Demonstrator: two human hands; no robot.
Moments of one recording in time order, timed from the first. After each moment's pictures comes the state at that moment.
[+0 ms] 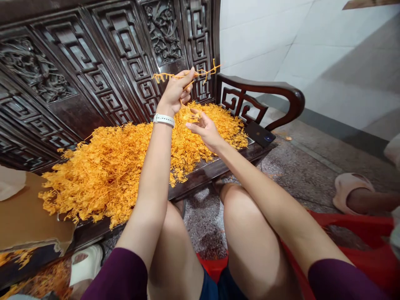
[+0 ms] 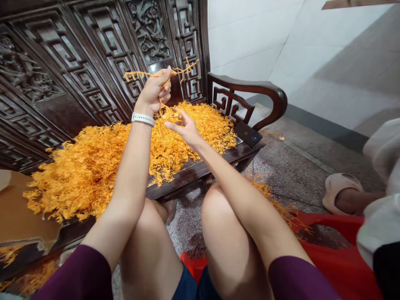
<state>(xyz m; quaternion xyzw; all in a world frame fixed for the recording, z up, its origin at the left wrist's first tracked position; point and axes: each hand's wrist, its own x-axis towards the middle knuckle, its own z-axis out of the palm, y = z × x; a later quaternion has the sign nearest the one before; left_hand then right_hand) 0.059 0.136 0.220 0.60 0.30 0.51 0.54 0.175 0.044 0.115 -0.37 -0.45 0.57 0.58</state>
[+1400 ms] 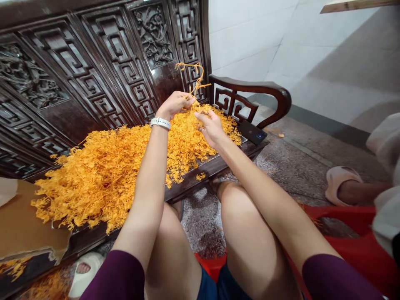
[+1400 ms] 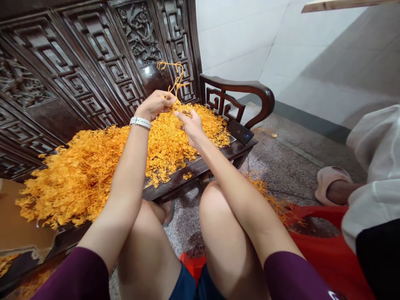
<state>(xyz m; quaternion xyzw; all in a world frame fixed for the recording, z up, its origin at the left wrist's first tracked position) 0.064 0.147 0.189 0.72 0.35 0.36 0.49 0.204 0.054 0.117 -0.40 -0.43 0.50 0.64</state>
